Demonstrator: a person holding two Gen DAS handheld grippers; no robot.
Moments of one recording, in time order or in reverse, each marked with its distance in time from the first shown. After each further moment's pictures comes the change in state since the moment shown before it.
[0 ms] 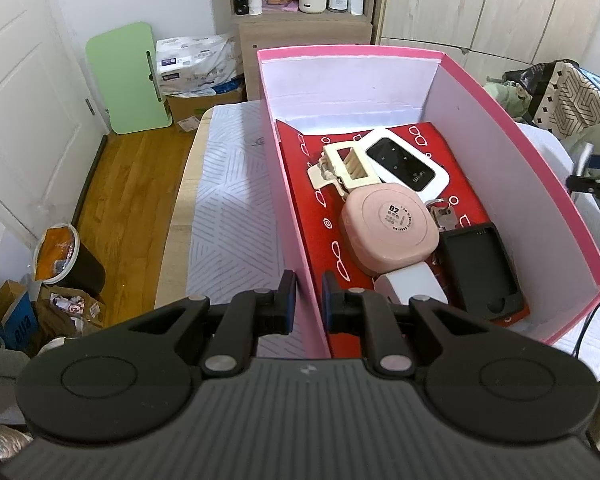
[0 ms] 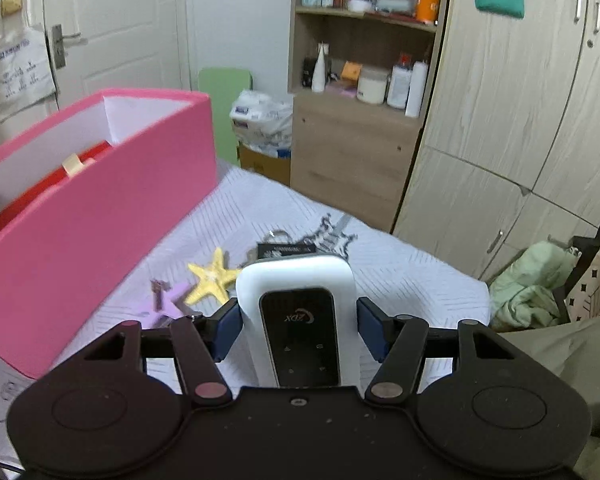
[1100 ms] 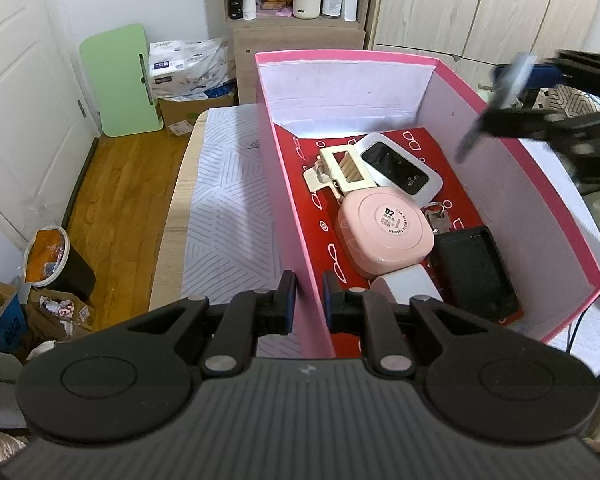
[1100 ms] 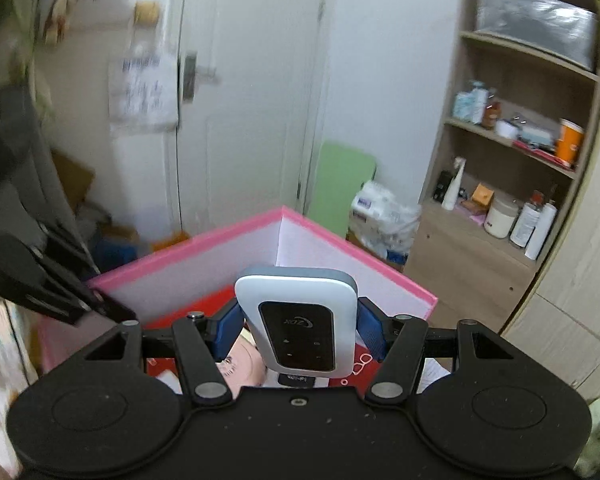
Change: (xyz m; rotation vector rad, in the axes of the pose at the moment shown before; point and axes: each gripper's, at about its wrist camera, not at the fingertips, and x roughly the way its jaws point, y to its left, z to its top) left arm -0.001 0.008 -0.003 -0.004 -0.020 -0.043; right arm 0.002 0.157 0.109 -0.298 -0.170 0.220
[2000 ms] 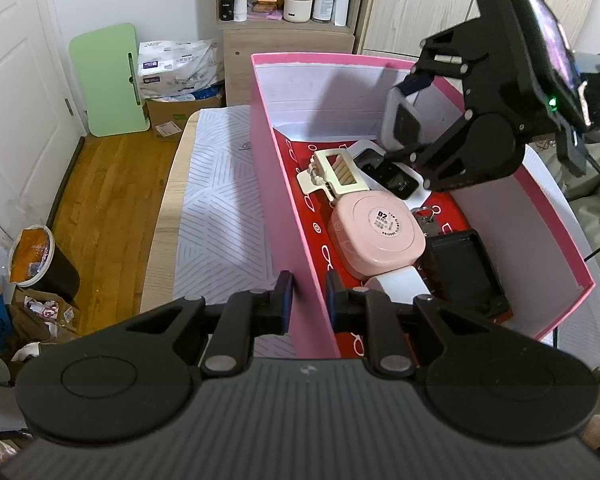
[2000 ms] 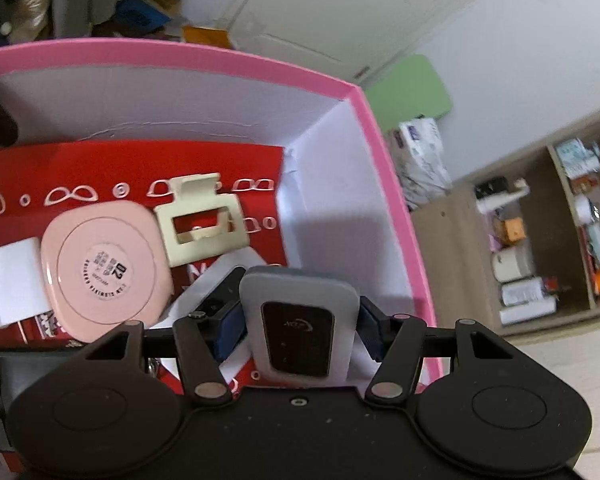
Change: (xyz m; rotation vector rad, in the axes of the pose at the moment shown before) left arm 0.002 0.008 -0.001 -0.016 -0.015 -0.056; right arm 0.119 0.025 0.024 -0.645 0.447 -0.044
